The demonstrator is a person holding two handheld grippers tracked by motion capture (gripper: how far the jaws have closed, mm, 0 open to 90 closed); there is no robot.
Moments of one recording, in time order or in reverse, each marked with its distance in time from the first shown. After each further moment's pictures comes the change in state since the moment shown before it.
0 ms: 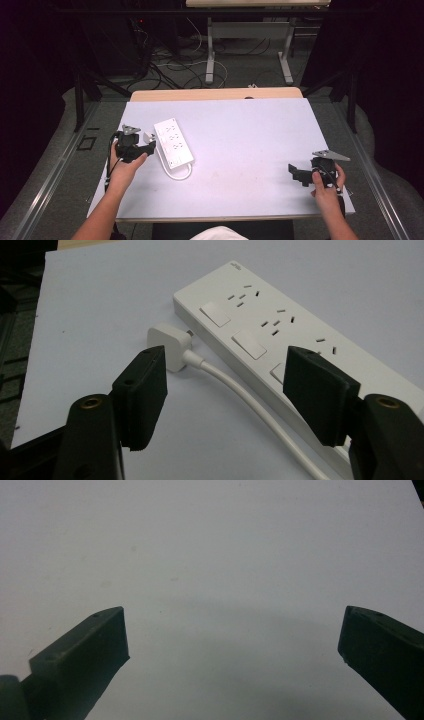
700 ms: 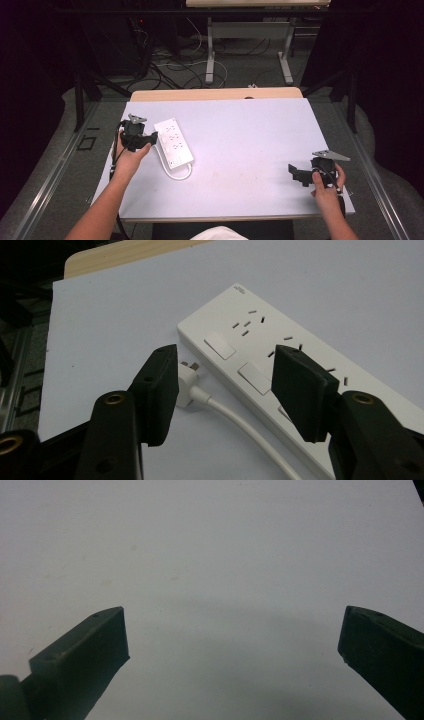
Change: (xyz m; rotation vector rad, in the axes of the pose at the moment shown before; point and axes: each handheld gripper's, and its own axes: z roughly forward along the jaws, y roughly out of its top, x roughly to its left) left arm -0.003 0.031 0.012 0.030 0.038 0.064; right arm 0.000 0.000 0.000 -0.001 0.003 -0.008
